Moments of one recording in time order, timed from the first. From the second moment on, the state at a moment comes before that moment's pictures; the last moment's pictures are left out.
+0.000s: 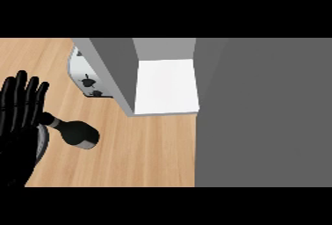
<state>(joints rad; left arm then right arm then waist) 0.01 0.08 0.03 -2.10 -0.02 -0.02 0.02 -0.01 -0.10 -0.05 -2.10 0.04 0.02 0.01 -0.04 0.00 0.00</state>
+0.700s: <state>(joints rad) -0.04 0.38 0.15 -1.90 0.69 -0.55 0.09 0.18 -0.03 0.14 -2.31 -0.07 0.08 0.17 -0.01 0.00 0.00</state>
